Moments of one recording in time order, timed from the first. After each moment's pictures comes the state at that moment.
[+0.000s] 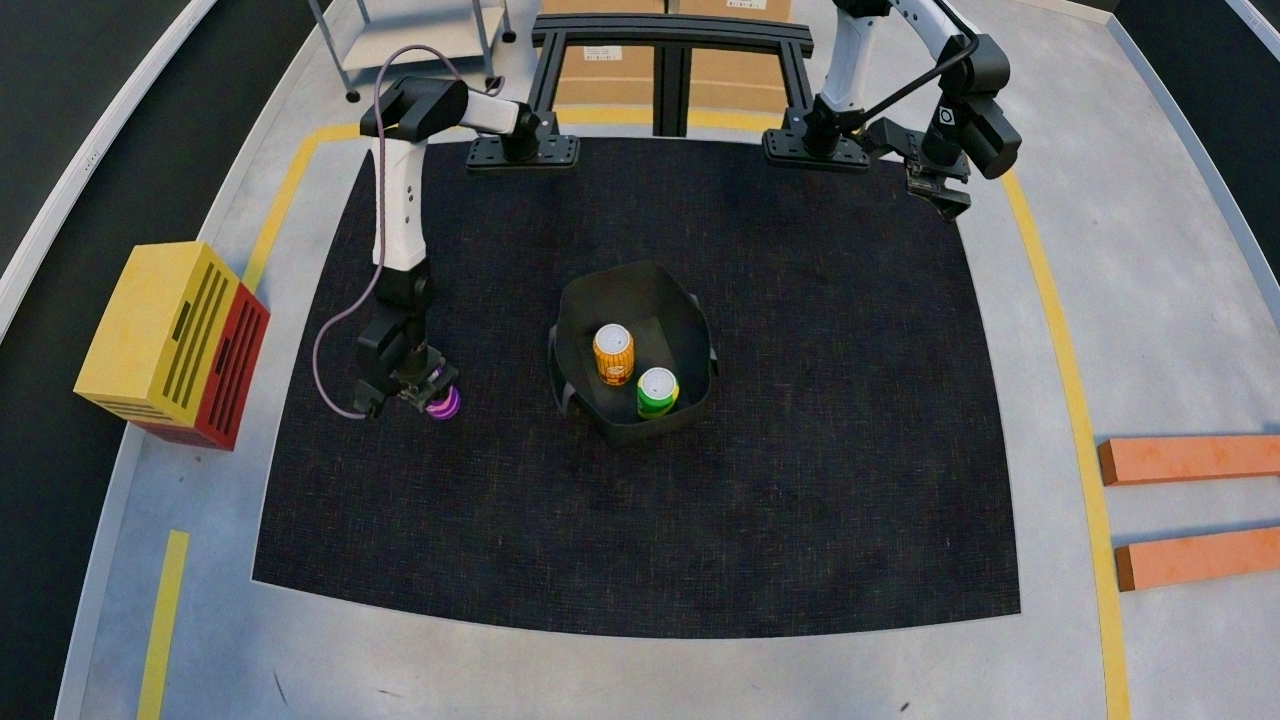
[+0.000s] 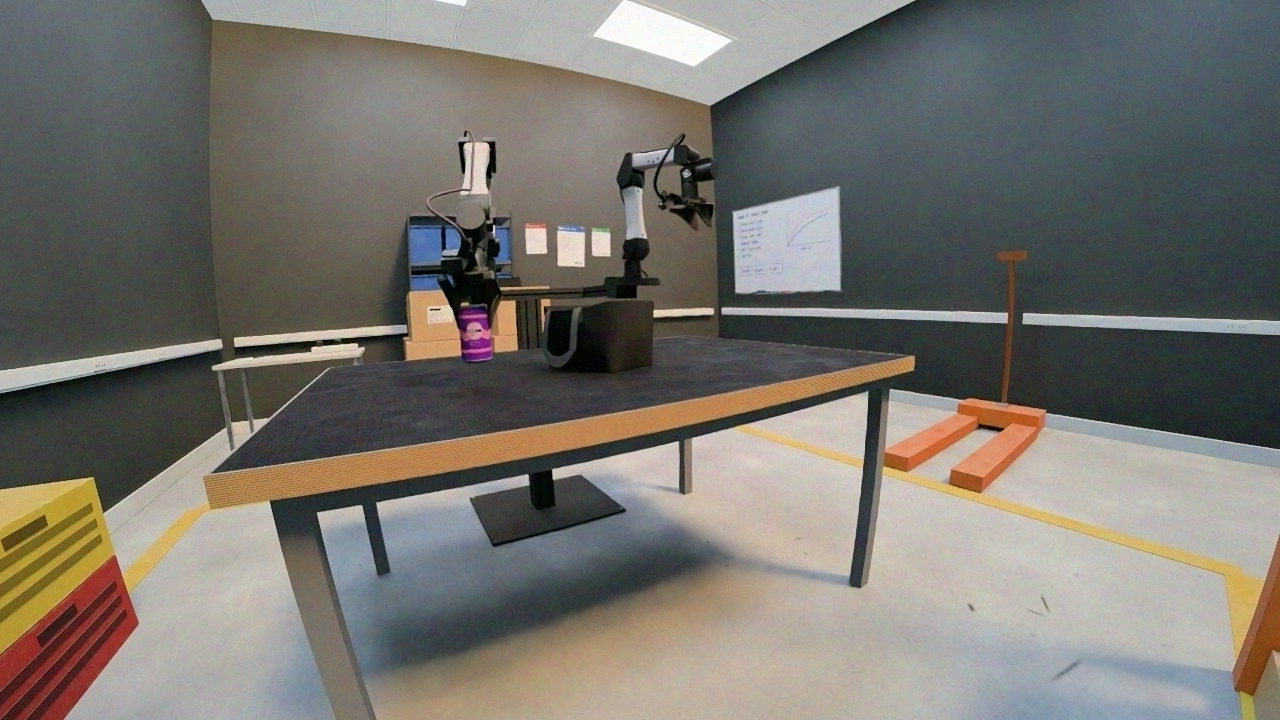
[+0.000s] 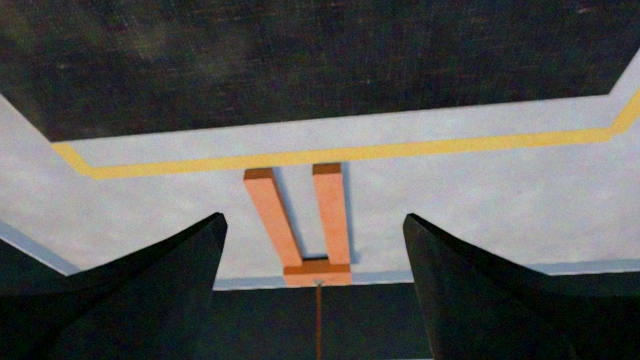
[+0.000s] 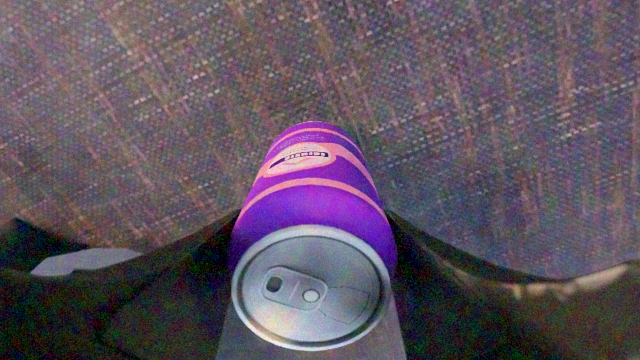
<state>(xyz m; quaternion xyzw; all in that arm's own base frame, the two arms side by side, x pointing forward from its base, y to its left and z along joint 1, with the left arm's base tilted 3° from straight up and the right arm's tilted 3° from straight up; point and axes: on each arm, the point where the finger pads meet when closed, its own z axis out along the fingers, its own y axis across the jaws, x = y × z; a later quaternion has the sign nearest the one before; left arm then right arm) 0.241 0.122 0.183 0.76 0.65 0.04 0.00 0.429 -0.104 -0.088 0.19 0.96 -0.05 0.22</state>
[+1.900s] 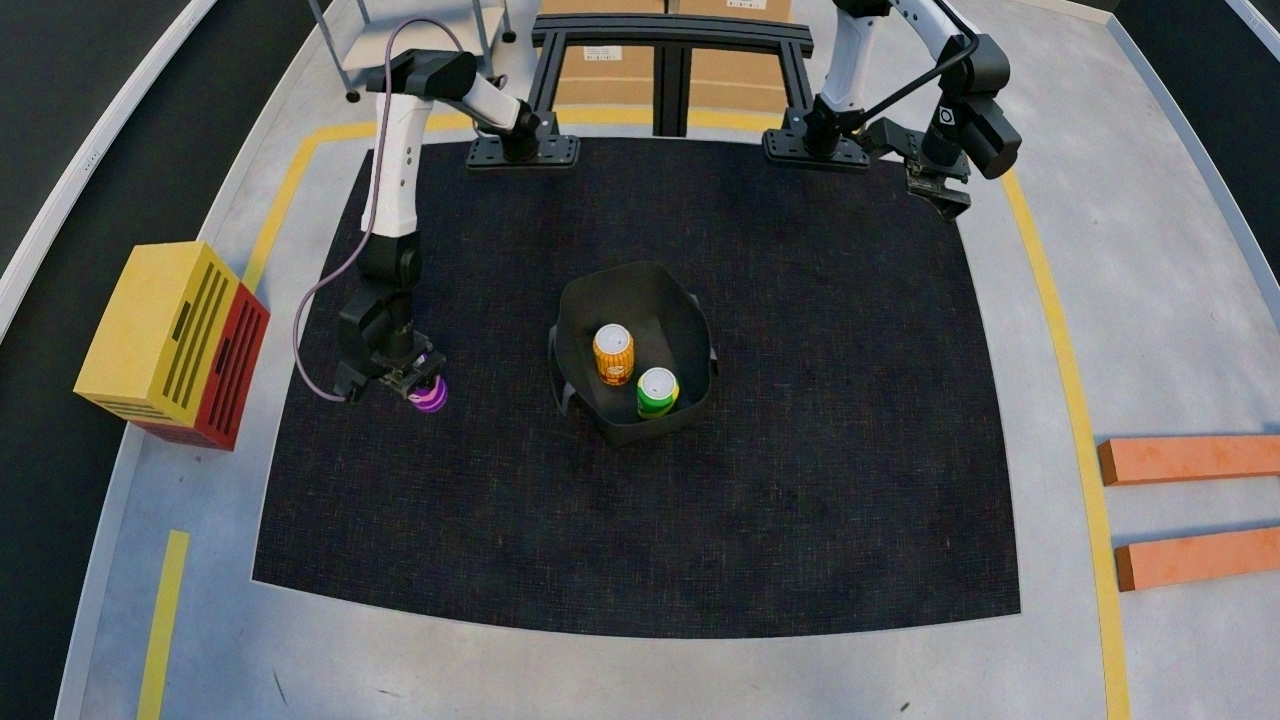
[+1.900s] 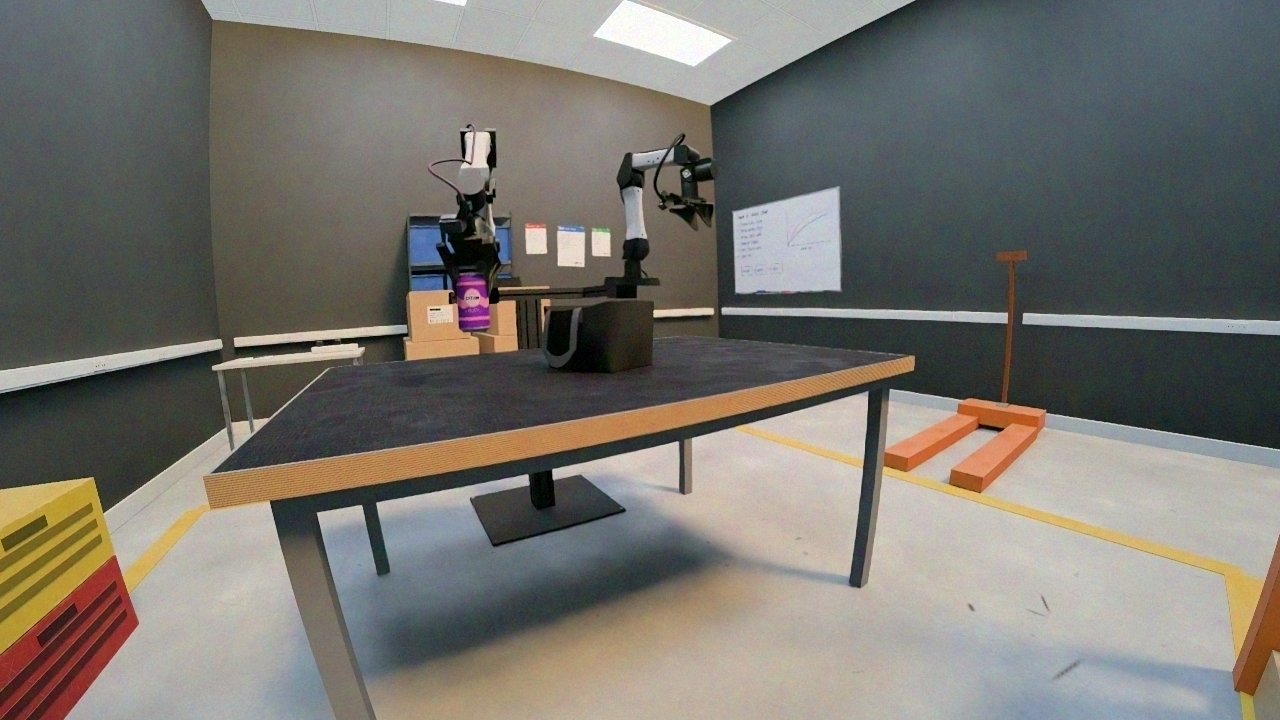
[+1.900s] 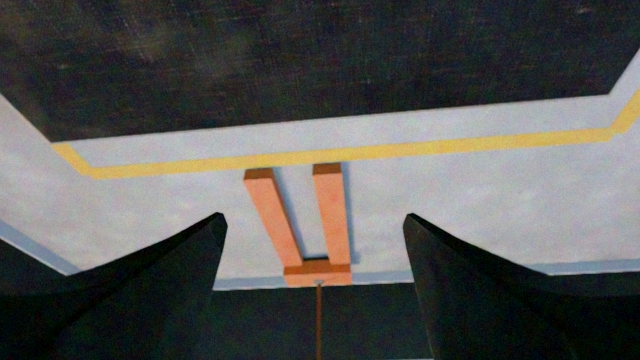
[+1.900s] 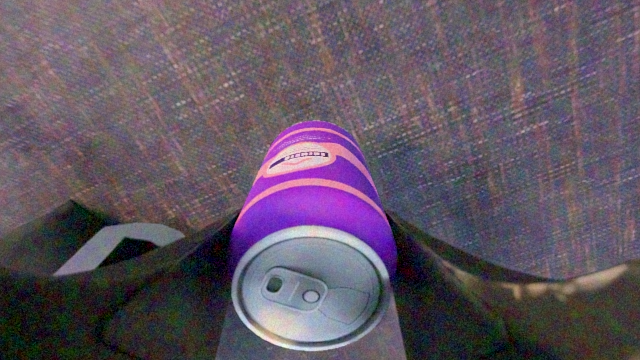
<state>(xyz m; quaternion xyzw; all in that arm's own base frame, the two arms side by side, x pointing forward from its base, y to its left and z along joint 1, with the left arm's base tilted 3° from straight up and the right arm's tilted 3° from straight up) 0.241 0.122 0.183 0.76 0.65 0.04 0.00 0.436 -0.105 -0.022 0.19 0.95 -0.05 0.24</state>
